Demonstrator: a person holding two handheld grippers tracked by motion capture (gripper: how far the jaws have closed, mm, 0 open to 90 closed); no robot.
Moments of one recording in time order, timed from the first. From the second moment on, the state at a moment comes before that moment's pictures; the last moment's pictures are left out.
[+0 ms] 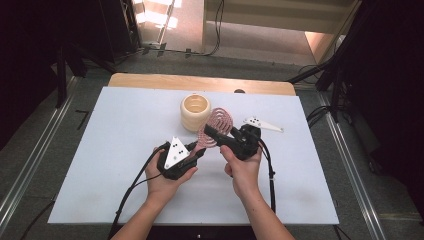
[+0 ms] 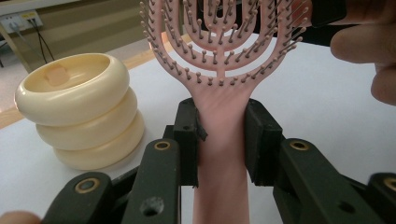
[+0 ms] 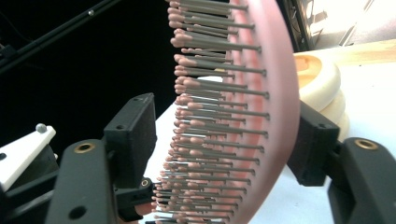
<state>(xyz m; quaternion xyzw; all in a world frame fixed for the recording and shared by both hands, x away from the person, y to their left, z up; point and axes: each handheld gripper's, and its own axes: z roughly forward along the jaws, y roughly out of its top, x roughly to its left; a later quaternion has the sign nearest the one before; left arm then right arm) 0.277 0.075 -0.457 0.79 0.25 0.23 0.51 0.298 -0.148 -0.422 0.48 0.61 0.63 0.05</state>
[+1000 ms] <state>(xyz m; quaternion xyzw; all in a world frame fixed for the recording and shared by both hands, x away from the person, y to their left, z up) 0.279 0.078 -0.460 0.79 0.25 0.18 0.54 0.301 -0.151 -0.429 0.47 0.61 0.64 0.02</state>
